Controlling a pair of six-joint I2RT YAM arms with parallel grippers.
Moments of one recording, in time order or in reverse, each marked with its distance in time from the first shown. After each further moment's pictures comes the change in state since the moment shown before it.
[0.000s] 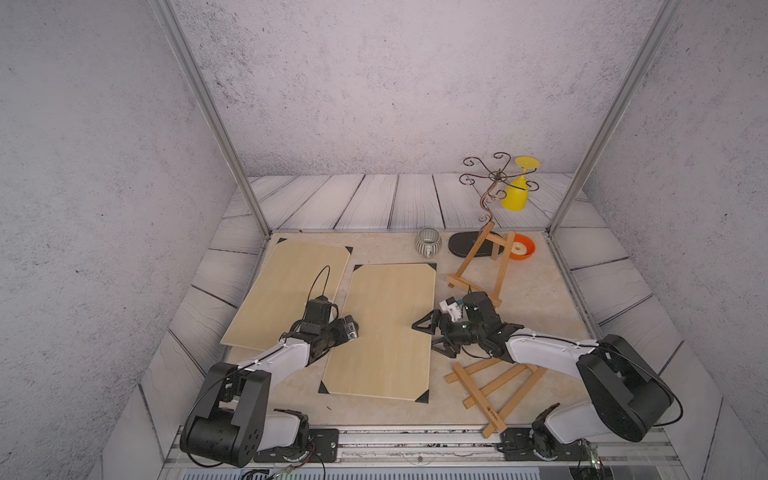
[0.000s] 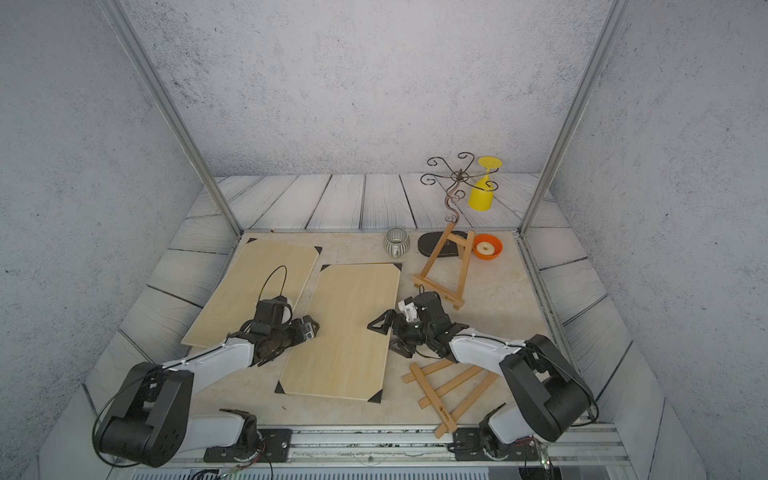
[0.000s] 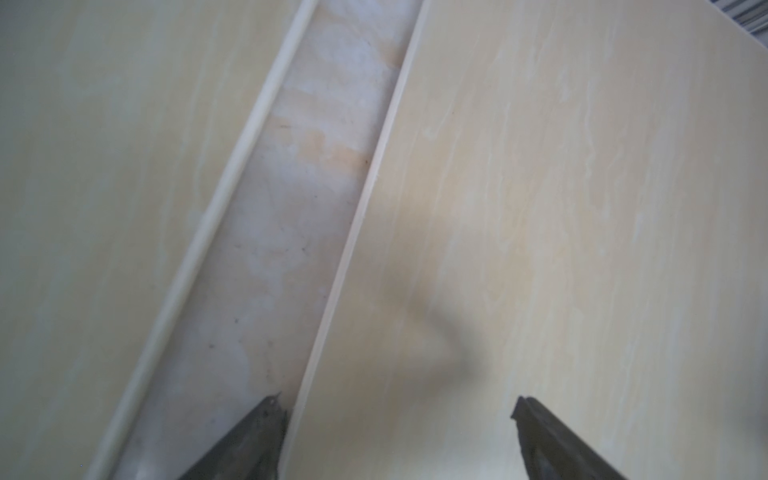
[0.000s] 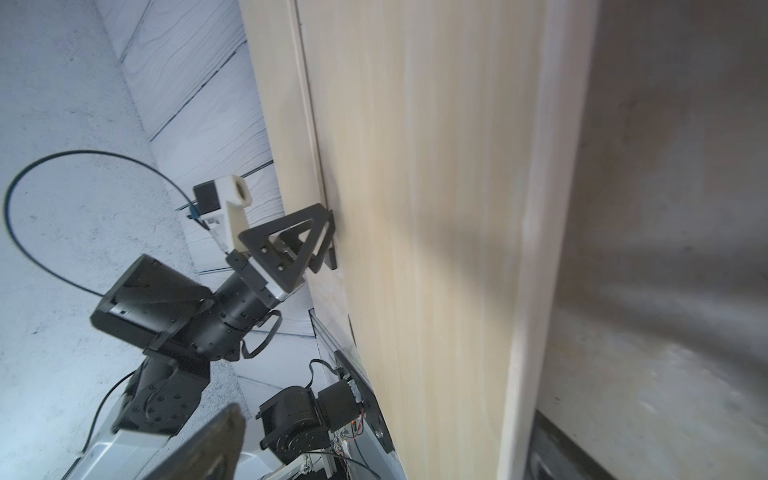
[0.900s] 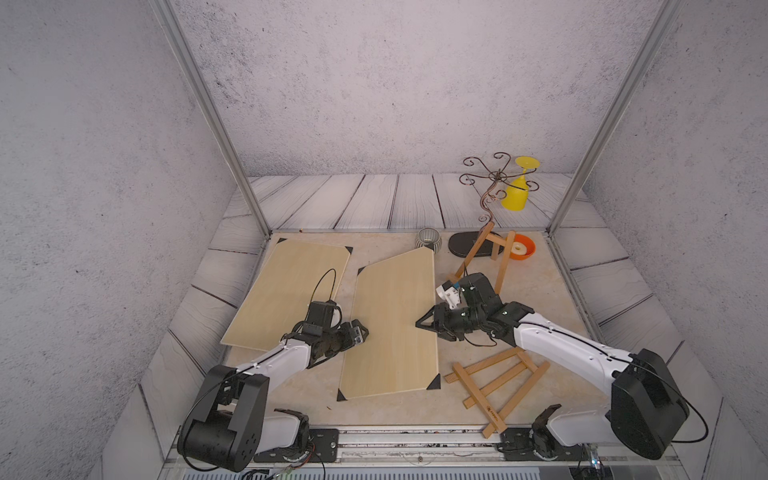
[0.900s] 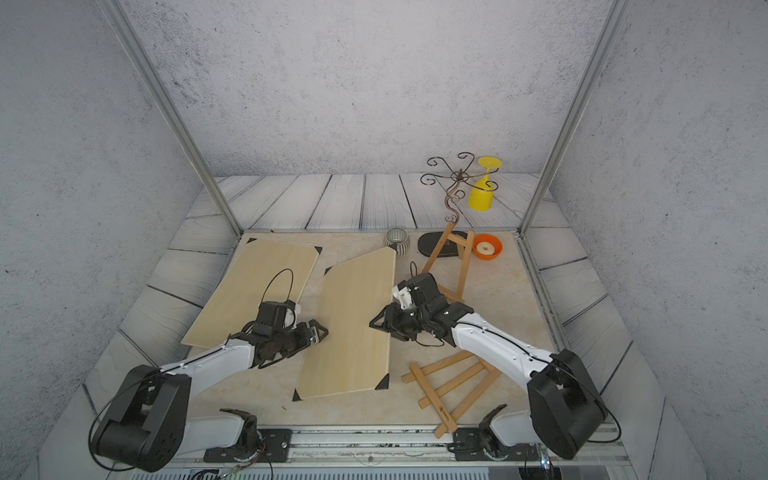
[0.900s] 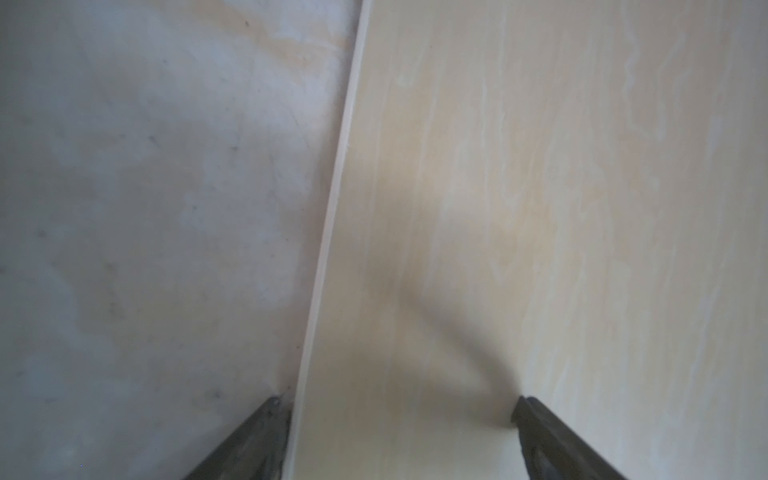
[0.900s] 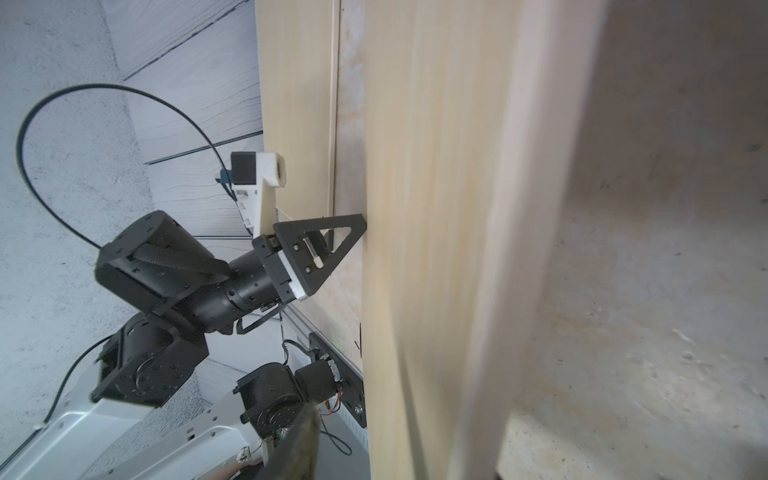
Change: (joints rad) left arm -0.024 -0.026 -0.003 -0.053 0.161 -0.047; right arm 0.033 -0.096 0.285 -0.546 0.111 -0.264
